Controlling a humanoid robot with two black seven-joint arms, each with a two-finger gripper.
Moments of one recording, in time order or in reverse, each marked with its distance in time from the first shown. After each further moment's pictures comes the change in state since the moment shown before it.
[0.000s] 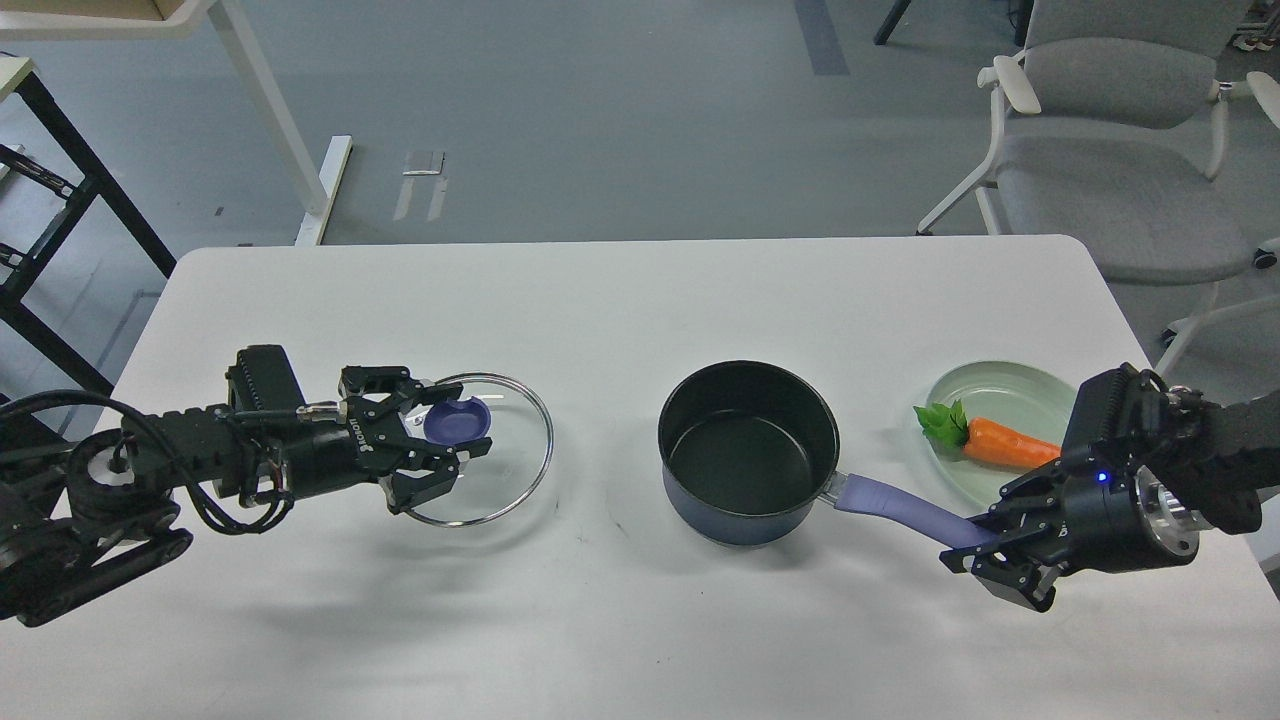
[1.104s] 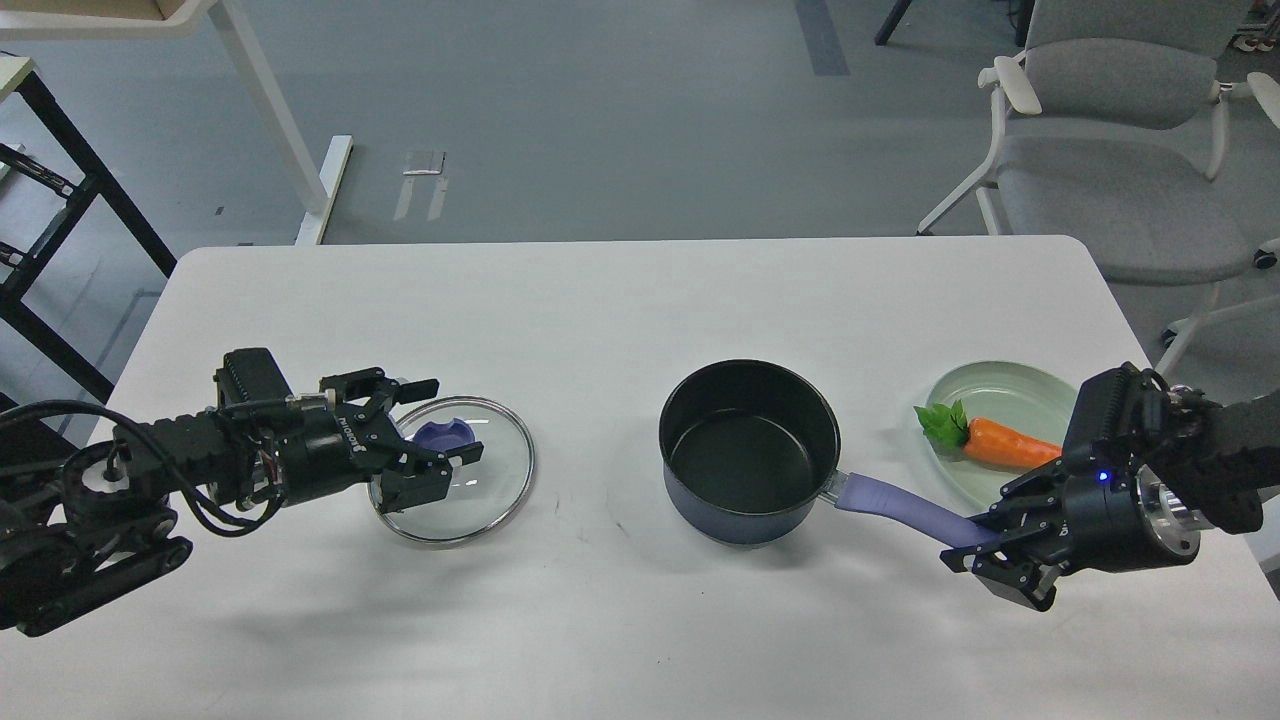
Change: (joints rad) left arm 0.004 0.078 -0.019 -0.124 -0.389 -0.156 0.000; right arm 0.000 -0.001 0.000 0.000 0.003 0.000 0.000
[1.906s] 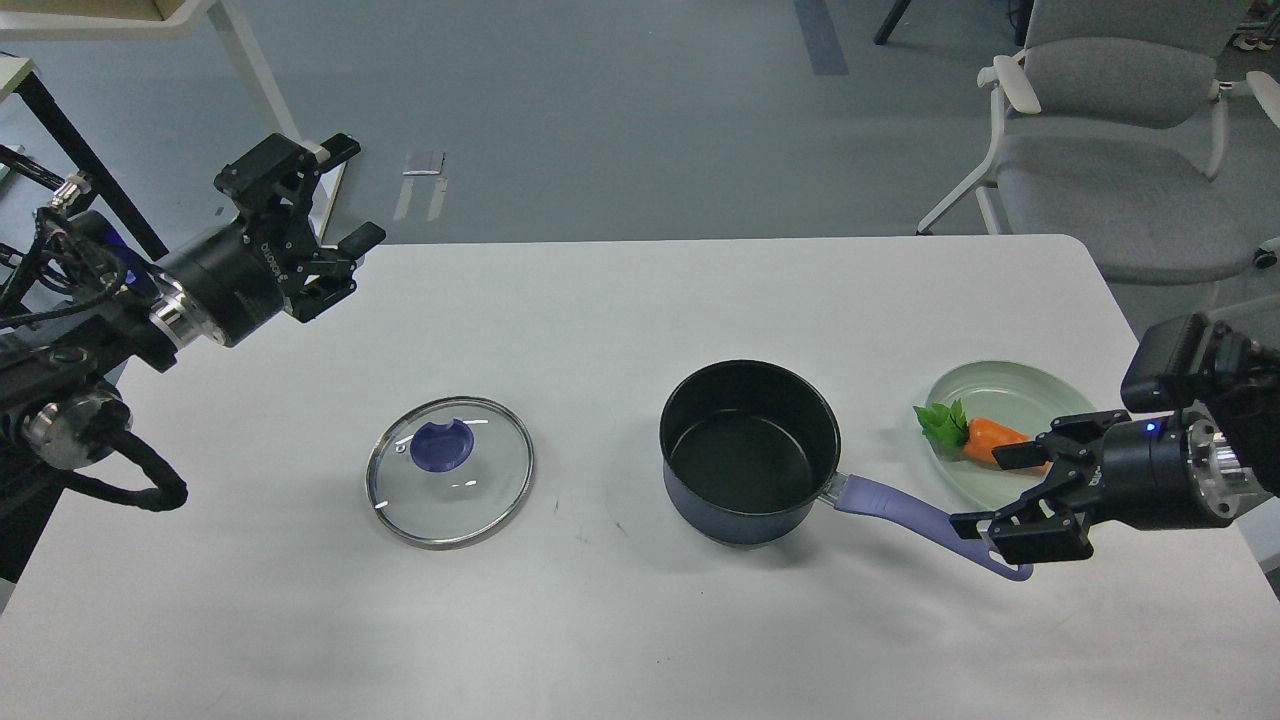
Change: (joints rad) left arm -0.034 0.040 -0.225 0.021 -1.363 -0.448 0.000; right arm 0.078 -0.114 0.040 0.022 0.361 -0.056 0.000
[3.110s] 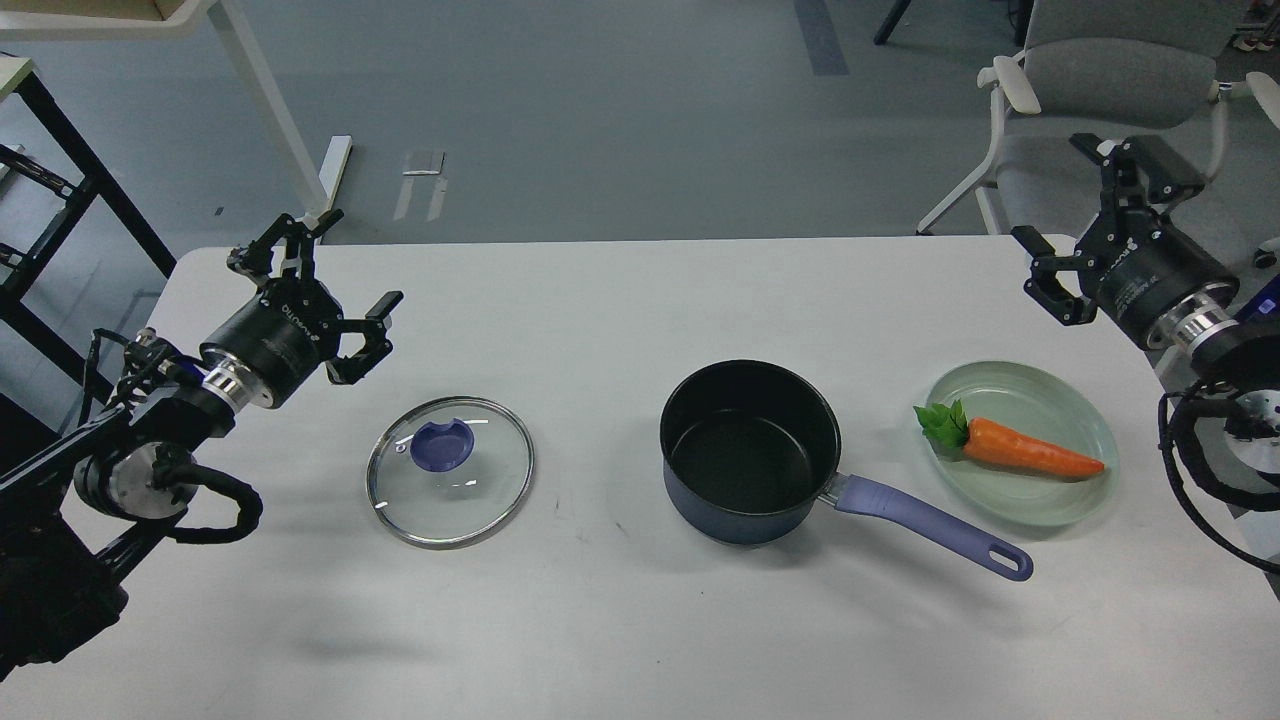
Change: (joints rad) left arm 0.346 -0.281 -0.463 0.163 -0.178 -0.126 0.270; right arm -0.248 0.348 0.180 -0.471 1.800 -0.081 0.000
